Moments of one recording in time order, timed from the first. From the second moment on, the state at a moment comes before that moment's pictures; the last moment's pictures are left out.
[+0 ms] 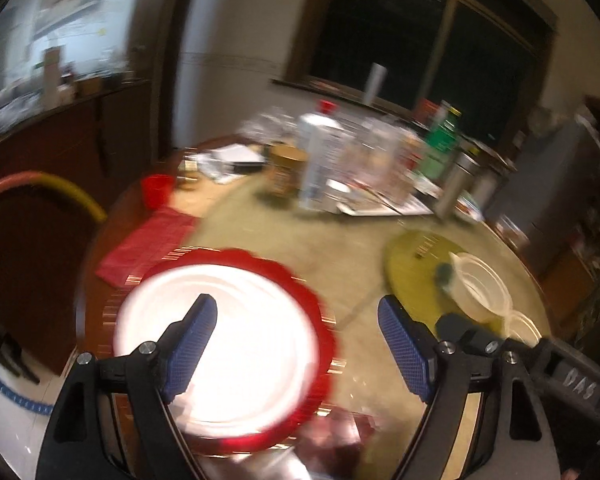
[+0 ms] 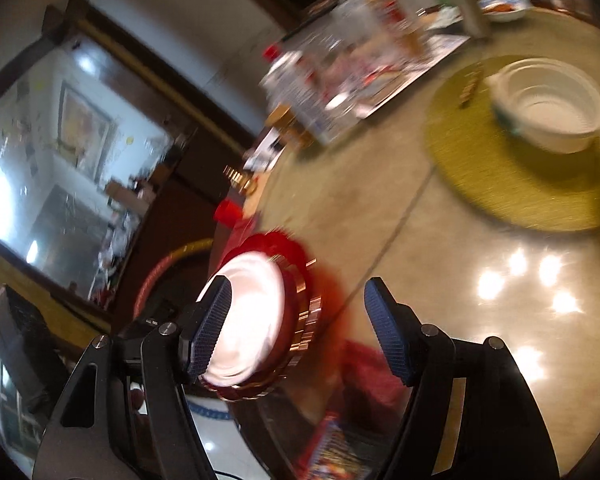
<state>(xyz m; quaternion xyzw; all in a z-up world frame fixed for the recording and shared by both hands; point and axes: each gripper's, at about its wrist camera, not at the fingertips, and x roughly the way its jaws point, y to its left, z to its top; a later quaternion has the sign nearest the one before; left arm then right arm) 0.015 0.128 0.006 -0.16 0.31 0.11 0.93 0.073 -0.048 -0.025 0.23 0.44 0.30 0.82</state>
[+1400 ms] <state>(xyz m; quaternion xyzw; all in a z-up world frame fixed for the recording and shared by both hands) 0.170 -0.116 -0.079 -0.11 0.50 -0.08 0.86 0.096 -0.352 -0.089 0.42 0.42 -0.01 0.80</state>
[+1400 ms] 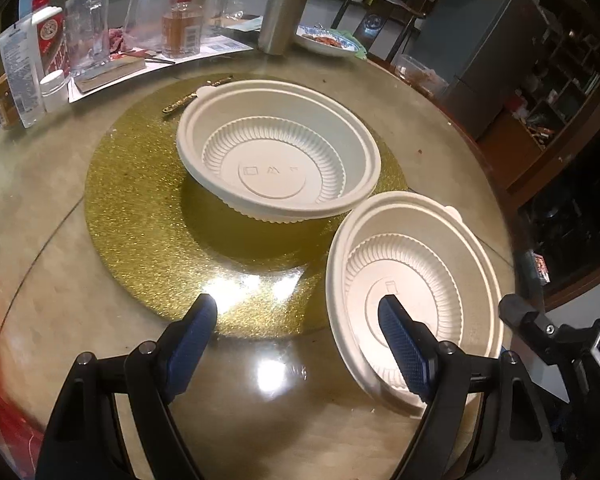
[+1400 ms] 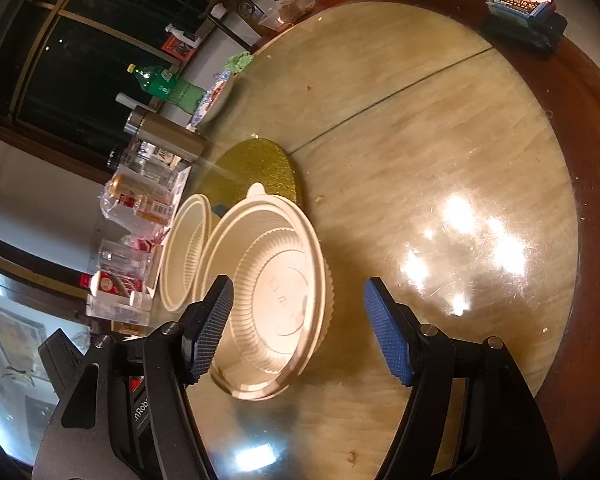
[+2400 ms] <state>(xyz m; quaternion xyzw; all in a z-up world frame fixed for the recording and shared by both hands) 0.157 -0.115 -0.077 -0.04 0.49 -0.09 0.86 0.080 -0.320 -0.083 0.37 0.44 0.01 0.82</state>
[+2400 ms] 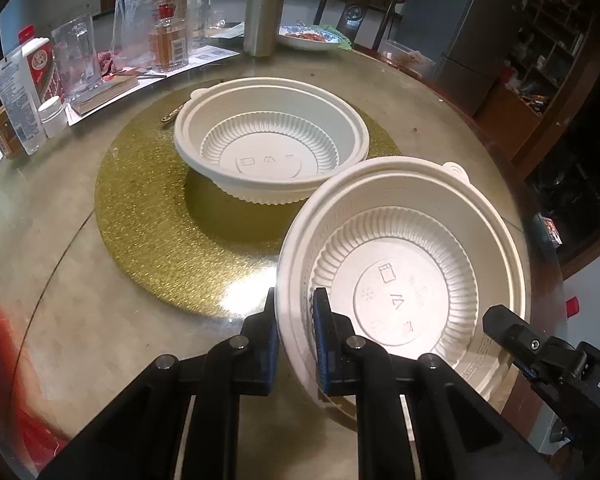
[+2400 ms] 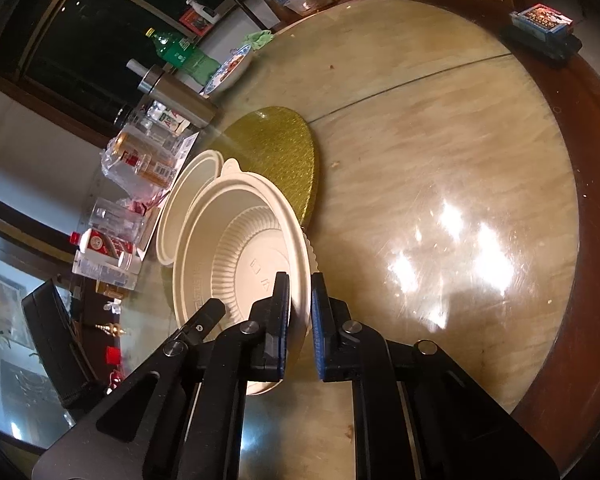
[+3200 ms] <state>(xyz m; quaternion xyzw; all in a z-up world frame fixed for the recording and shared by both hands) 0.117 -0.067 -0.059 -0.05 0.46 -0.06 0.88 0.061 -0.270 -0.068 0.33 0.44 0.06 0.83</state>
